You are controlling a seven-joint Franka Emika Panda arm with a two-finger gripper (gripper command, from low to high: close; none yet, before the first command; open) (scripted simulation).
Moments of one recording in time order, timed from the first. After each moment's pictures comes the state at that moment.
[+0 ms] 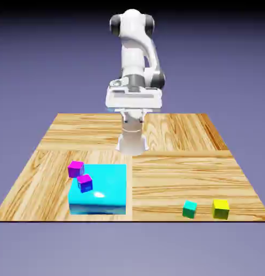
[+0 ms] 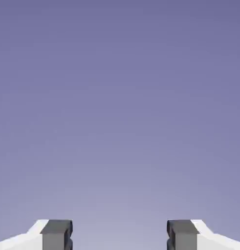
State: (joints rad) arm 0.02 -0.53 0.01 -2.77 0.00 3.01 0.77
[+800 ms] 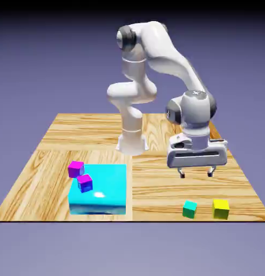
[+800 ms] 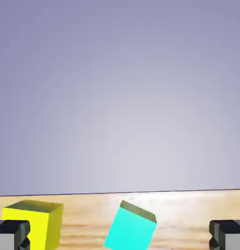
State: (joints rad) arm 0.21 0.34 0.21 -2.00 -0.01 2.39 1.27
